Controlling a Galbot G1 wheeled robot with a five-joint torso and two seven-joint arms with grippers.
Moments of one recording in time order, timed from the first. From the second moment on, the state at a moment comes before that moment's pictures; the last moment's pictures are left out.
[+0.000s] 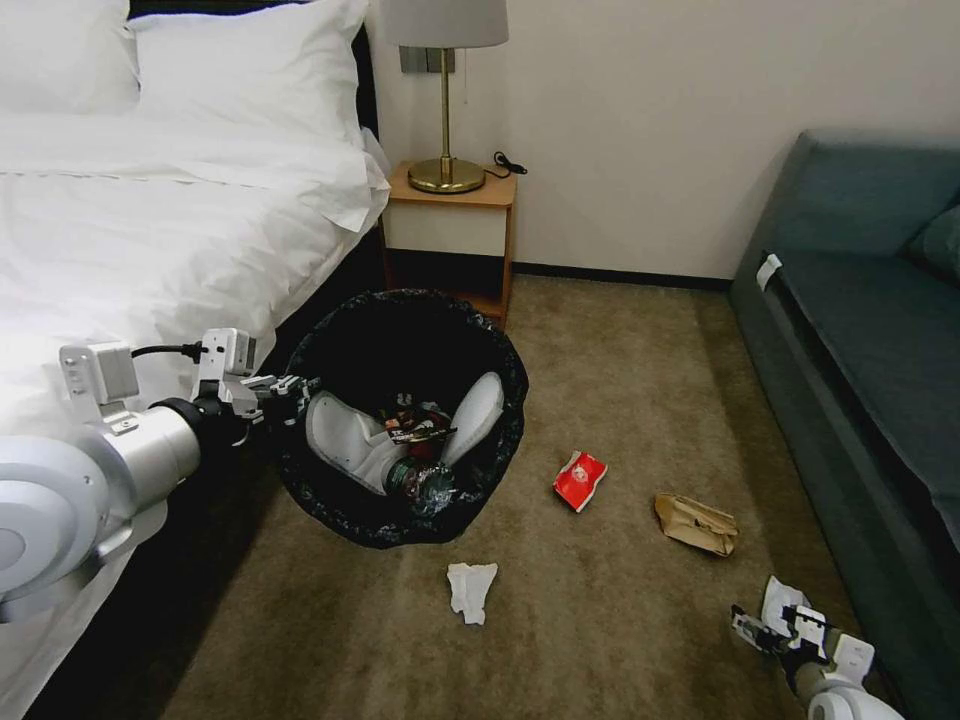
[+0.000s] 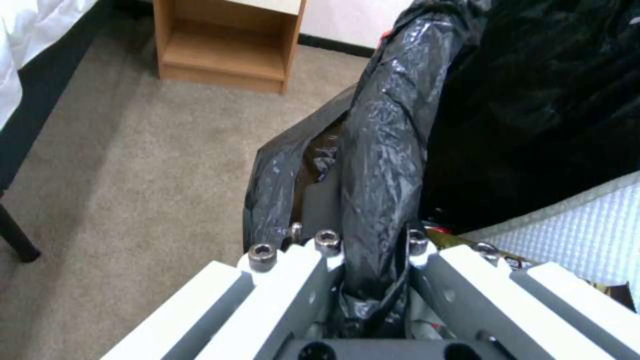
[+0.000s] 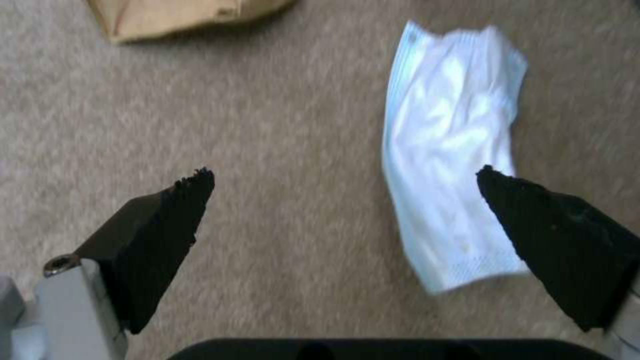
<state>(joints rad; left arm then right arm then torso) 1.18 -0.61 -0.75 -2.40 -1.65 0.74 -0.53 -1.43 1.24 0.82 1.38 0.54 -0.34 -0.01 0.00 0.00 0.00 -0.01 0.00</state>
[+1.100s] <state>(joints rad) 1.19 -0.61 -0.75 -2.40 -1.65 0.74 -0.52 -1.25 1.22 0.81 1.12 0.56 -0.34 0.02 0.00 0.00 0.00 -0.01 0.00</state>
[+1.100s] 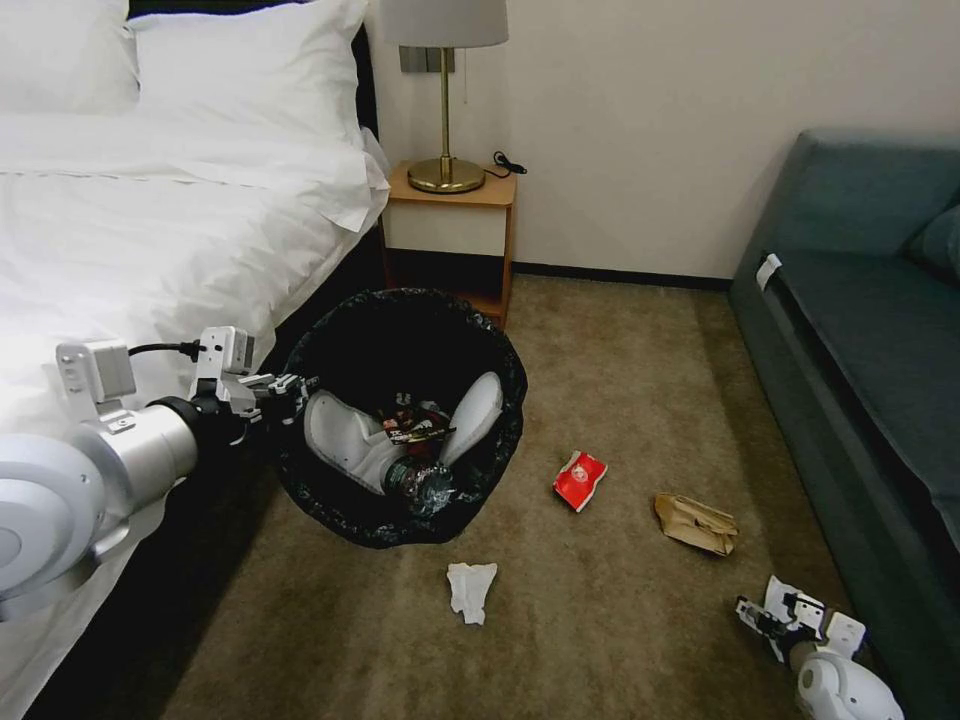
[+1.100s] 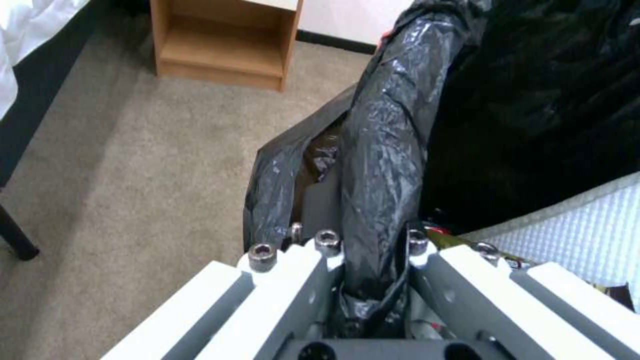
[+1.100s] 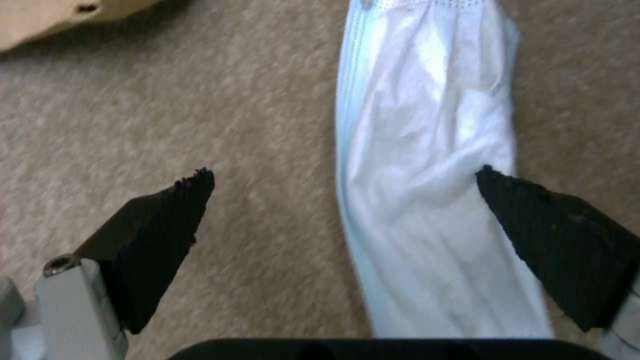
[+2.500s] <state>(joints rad) 1.19 -0.61 -0.73 -2.40 -1.63 0.74 -0.51 -1.22 1.22 0.83 1.03 0.54 -0.29 0.03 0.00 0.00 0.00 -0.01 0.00</state>
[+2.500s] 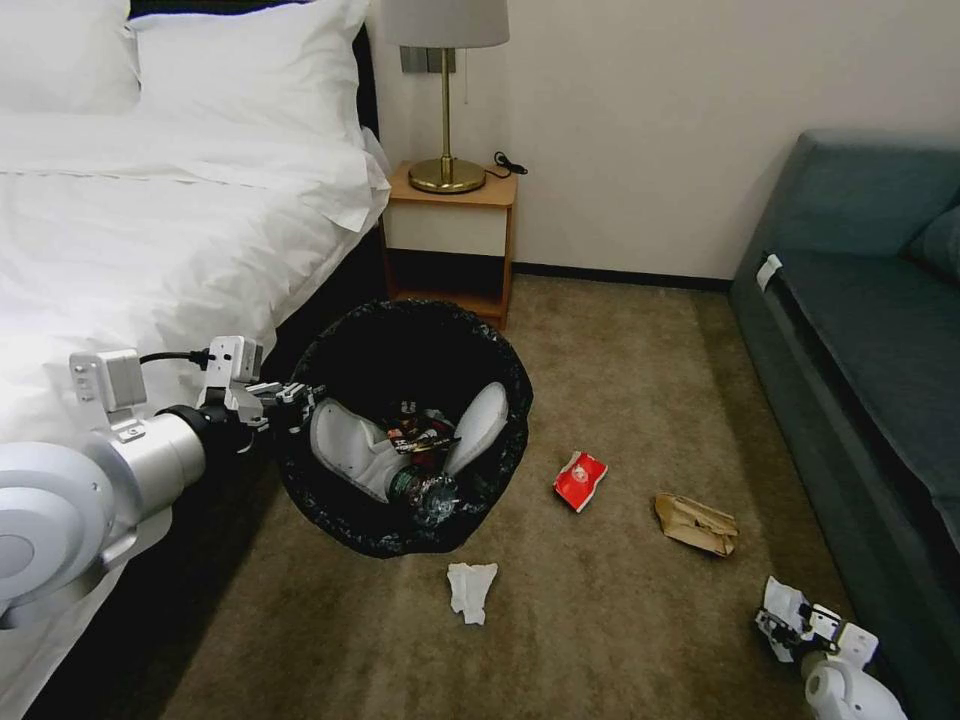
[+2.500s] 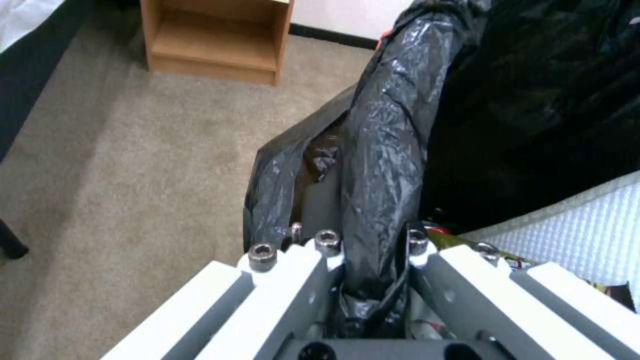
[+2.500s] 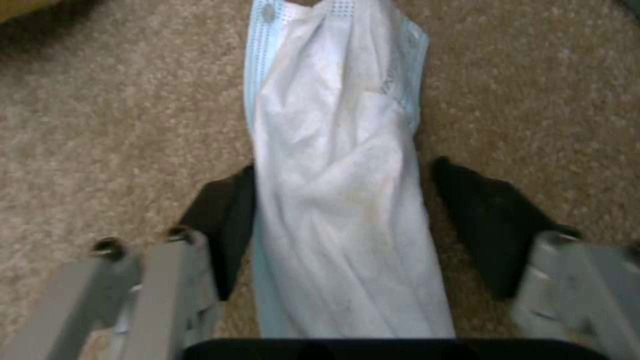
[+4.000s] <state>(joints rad) 1.19 -0.63 -0.63 -2.42 -1.61 0.74 -0.54 -1.16 0.83 0.81 2.16 1.11 -0.42 0.07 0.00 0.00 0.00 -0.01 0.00</state>
